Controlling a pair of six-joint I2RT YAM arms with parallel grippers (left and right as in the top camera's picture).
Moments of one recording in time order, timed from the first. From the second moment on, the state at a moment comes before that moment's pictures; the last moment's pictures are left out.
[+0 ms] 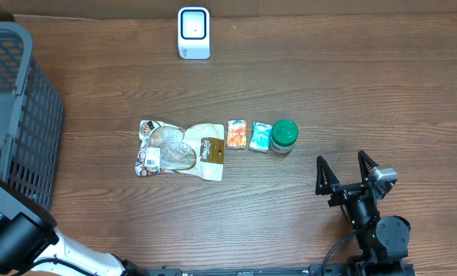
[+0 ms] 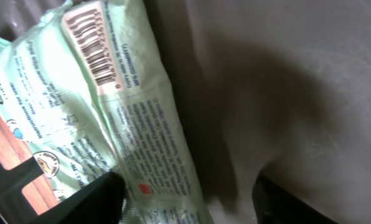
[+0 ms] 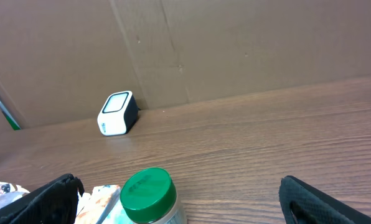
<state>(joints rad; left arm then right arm) 0.83 1.96 1.39 -1.00 -0.25 -0.39 0.11 0.01 0.02 -0.03 -0.09 0.25</state>
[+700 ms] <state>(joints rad) 0.83 1.99 1.62 -1.20 -0.16 -0.39 0.11 0.01 0.02 -0.03 -0.09 0.25</state>
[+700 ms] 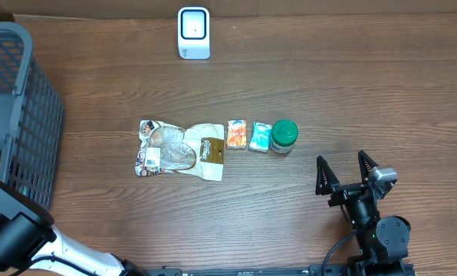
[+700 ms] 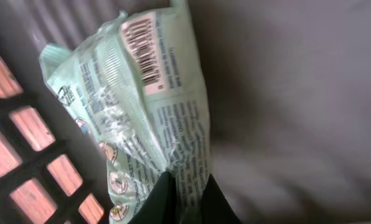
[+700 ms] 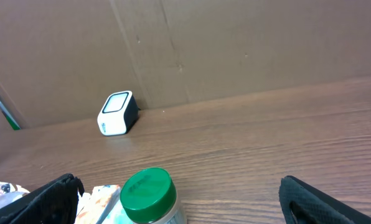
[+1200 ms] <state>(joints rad) 0.54 1.91 2.34 -1.45 -0.07 -0.35 0.11 0.01 0.02 -0.03 -0.09 0.25</state>
